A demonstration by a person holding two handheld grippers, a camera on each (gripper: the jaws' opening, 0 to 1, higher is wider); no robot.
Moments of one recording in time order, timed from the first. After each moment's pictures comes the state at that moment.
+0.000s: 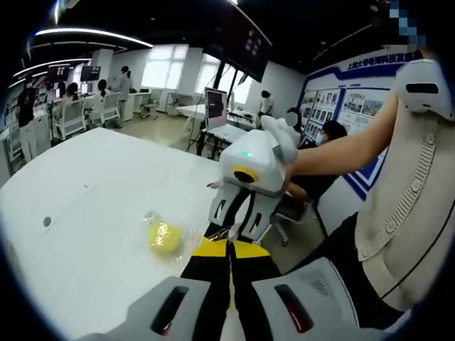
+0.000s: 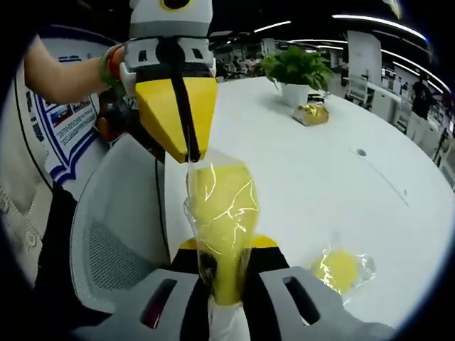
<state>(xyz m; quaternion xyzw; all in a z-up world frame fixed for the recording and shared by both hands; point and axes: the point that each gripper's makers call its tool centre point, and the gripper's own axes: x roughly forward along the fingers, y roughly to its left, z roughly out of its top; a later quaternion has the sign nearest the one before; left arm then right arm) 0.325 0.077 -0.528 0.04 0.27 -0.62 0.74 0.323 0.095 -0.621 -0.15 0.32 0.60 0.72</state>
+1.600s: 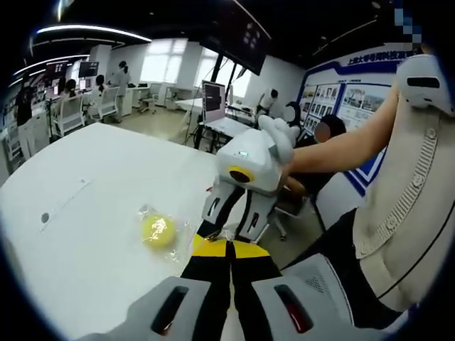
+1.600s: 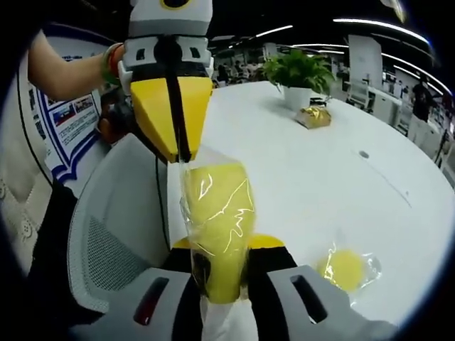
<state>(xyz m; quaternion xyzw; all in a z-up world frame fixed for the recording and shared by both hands) 0.310 0.077 -0.527 0.05 0.29 -0.62 0.73 0.316 0.098 -0.622 -0.15 0.29 0.61 0.73</state>
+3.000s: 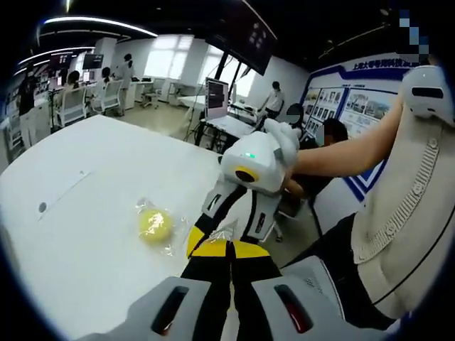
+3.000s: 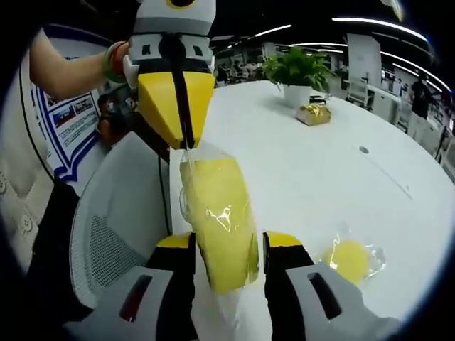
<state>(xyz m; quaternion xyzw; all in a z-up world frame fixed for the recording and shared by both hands) 0.306 0.076 -0.530 0.03 0.31 -0.61 0.73 0.308 0.084 -0.622 -0.12 0.30 0.60 0.73</state>
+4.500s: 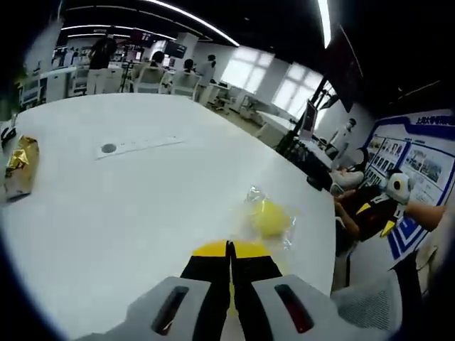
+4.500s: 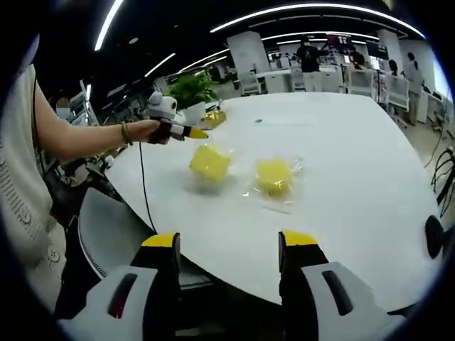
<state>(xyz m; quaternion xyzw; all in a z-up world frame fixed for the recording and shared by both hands) 0.474 0.182 -0.649 -0.08 0.34 -0.42 0.84 0.252 -0.052 -0.617 0.04 0.33 0.33 0.88</state>
